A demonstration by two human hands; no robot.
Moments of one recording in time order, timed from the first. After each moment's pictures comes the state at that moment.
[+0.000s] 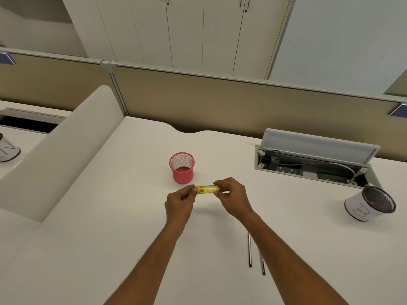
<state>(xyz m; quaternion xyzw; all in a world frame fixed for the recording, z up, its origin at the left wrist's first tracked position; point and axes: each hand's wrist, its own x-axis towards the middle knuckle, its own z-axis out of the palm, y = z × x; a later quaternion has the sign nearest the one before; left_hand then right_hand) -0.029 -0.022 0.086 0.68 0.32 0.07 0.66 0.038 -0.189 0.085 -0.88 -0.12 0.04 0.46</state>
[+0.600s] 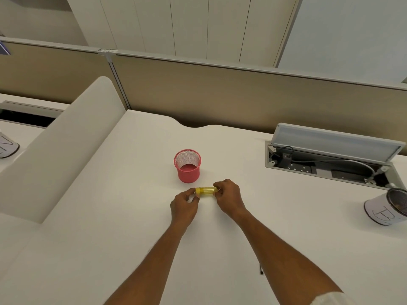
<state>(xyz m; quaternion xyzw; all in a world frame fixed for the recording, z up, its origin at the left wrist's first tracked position) -0.002 -0.007 0.040 0.77 0.33 0.00 0.54 0.069 -0.147 0.031 -0.93 -0.09 0.10 0.35</state>
